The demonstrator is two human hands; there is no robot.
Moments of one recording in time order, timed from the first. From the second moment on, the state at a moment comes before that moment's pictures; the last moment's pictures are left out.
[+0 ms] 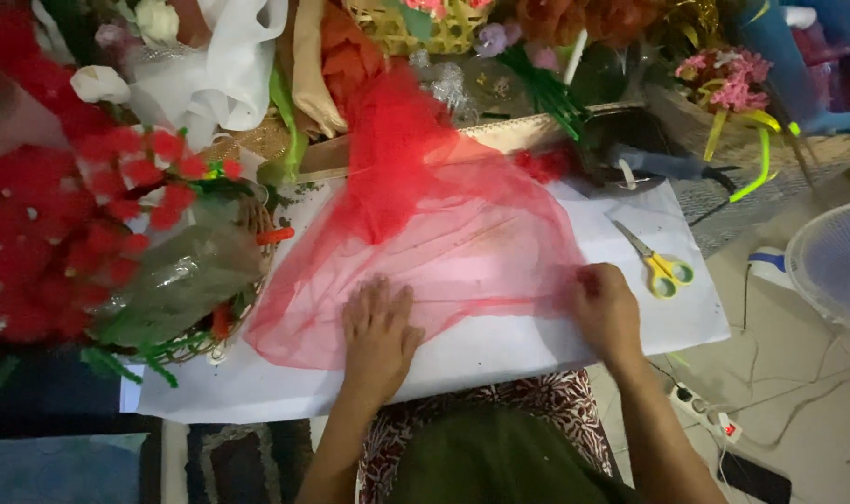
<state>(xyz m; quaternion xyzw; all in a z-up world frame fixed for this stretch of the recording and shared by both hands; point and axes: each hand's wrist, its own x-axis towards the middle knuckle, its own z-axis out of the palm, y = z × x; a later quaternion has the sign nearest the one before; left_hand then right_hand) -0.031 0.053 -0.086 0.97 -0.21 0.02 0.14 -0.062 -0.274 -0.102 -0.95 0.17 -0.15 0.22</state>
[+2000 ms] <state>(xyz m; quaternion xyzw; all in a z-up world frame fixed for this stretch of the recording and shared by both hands) -0.051 0.063 -0.101 0.95 -0.20 0.21 0.15 -0.085 -0.264 -0.107 -0.99 0.04 -0.13 0.08</state>
